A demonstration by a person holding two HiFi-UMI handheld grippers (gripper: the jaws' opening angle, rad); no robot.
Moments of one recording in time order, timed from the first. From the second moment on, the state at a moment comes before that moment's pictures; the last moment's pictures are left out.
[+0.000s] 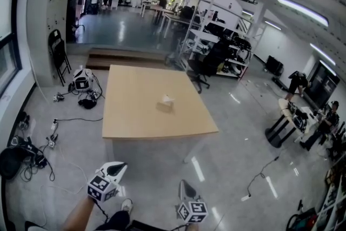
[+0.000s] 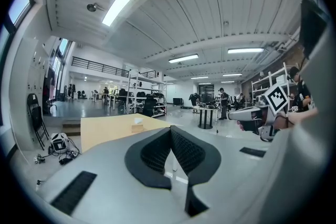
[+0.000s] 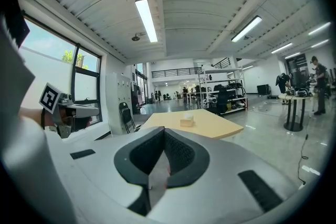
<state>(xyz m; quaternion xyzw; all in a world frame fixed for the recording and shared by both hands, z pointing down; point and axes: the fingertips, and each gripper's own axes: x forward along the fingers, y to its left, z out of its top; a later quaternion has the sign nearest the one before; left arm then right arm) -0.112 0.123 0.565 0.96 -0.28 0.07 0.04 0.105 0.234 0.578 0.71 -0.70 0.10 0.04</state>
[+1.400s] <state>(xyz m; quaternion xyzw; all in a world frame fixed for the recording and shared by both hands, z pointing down) -0.053 -0.079 0.548 0.96 -0.28 0.06 0.04 0.157 0.034 0.570 0.71 -0.70 0.10 0.05</state>
